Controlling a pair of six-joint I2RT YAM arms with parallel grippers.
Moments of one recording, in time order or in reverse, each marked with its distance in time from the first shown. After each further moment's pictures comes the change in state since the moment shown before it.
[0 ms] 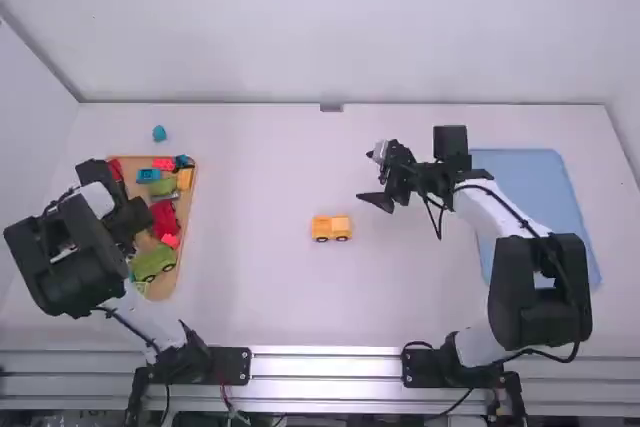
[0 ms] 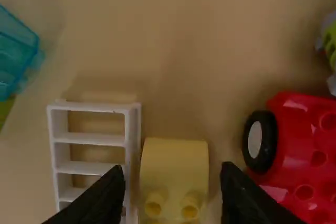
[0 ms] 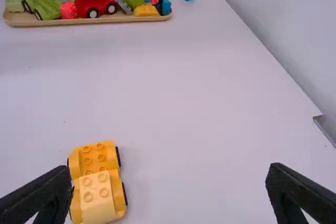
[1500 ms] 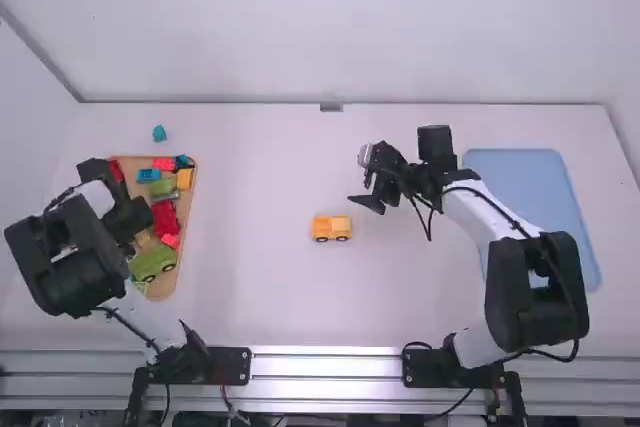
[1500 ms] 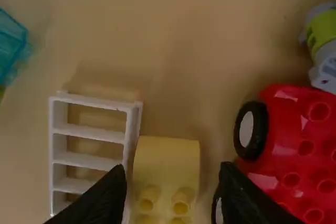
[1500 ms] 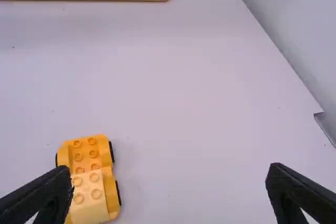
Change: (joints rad) left arm -0.011 -0.002 0.014 -0.051 0.020 -0.016; right arm 0.080 0.000 0.000 0.021 0.132 0.000
